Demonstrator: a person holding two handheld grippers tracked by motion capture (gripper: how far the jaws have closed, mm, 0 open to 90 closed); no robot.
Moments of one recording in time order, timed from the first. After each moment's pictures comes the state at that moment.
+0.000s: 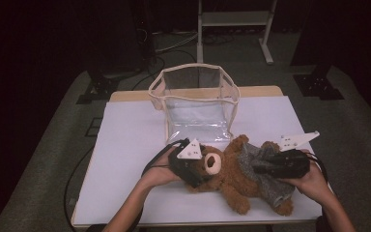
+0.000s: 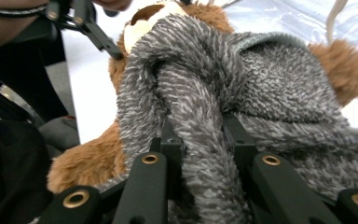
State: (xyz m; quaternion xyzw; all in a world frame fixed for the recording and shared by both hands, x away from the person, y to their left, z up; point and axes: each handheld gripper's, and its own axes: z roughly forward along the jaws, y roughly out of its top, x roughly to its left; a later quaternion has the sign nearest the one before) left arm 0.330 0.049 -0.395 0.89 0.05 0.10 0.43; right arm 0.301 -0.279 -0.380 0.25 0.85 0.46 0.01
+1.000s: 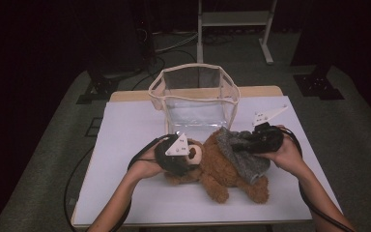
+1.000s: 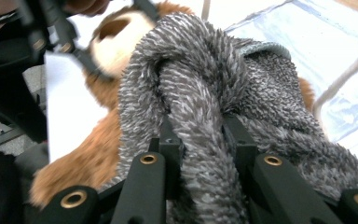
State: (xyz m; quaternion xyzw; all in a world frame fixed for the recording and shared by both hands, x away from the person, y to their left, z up) left arm 0.337 0.095 -0.380 0.90 0.05 0.16 0.40; right arm 0.368 -0.219 -0.352 0.24 0.87 0.43 0.01
